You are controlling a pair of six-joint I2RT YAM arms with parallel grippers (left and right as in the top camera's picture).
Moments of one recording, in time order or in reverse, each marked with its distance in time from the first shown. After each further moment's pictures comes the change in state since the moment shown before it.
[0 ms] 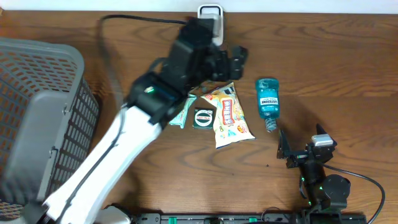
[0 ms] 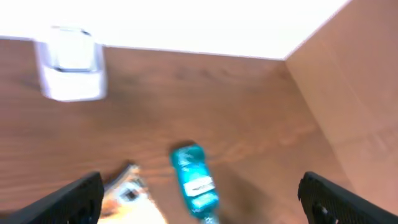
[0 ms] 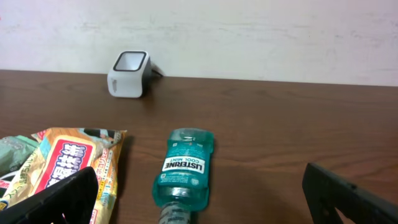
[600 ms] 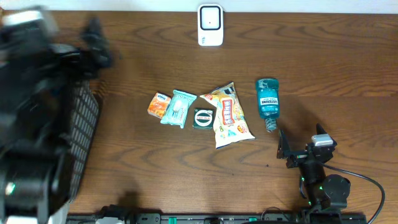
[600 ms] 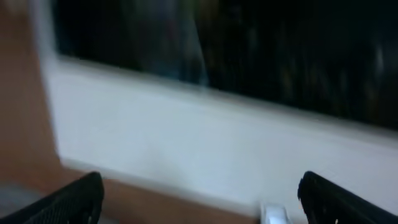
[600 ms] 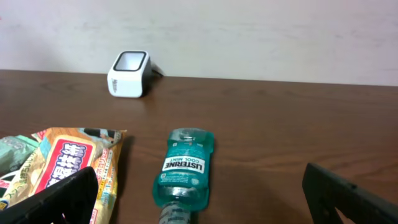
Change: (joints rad) left arm 0.542 -0.486 0.000 0.032 -0.251 0.333; right arm 0.000 0.000 0.000 0.000 0.000 0.000
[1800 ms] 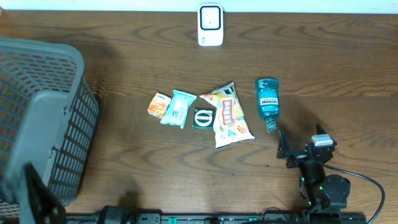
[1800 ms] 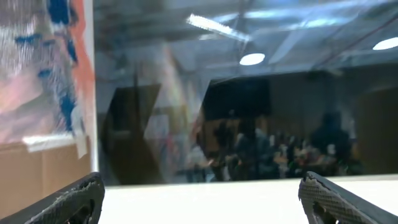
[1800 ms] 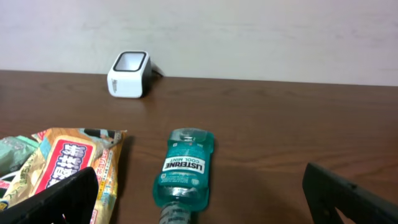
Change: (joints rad) left arm -0.092 -0.633 -0.140 0.006 0.045 0.349; right arm 0.000 0.000 0.000 0.000 0.000 0.000
